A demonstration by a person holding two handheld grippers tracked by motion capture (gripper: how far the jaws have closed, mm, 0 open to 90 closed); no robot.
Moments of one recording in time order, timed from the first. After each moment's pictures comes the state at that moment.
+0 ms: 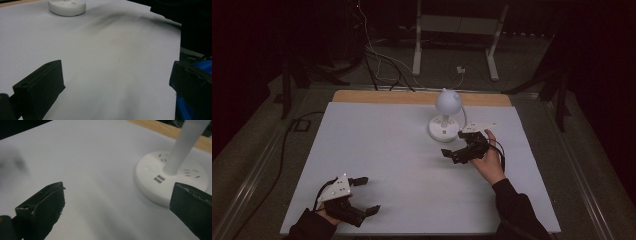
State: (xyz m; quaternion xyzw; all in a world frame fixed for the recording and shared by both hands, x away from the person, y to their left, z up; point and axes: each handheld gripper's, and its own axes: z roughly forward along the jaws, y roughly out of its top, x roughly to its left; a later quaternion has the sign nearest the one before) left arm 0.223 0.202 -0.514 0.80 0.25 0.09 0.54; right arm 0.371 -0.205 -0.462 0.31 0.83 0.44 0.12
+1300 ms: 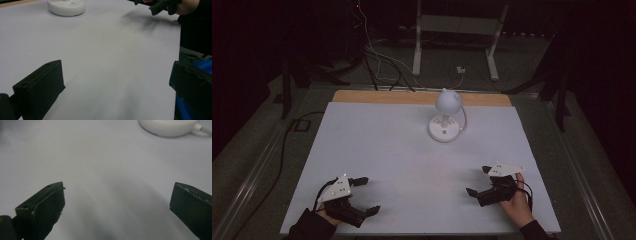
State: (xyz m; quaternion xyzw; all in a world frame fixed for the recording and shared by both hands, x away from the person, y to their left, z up) left arm 0.222 0.201 -0.513 0.80 0.25 0.09 0.53; right arm 0.271 -0.278 -0.504 0.32 0.85 0.41 0.14
